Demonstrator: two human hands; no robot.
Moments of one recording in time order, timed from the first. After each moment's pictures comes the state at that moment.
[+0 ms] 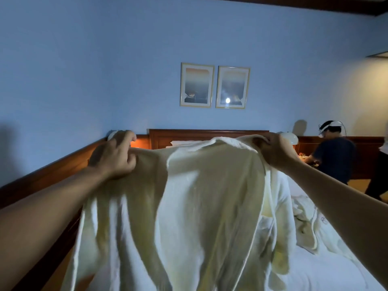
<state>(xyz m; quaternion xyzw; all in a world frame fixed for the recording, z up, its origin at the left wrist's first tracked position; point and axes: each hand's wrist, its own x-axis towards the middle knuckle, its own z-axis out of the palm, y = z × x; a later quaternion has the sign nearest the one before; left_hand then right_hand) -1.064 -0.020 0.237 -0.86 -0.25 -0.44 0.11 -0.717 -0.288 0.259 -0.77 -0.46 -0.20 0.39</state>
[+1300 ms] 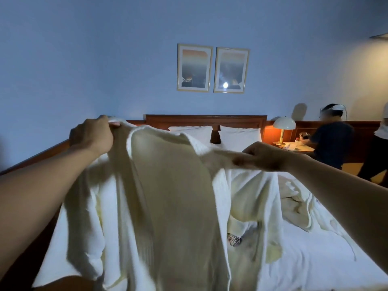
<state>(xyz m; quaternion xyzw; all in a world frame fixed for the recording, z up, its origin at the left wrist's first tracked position) -1.079 0.022 0.239 -0.78 -0.52 -0.31 0.15 -0.749 -0.287 0.223 -0.81 -0.55 0.07 0.20</state>
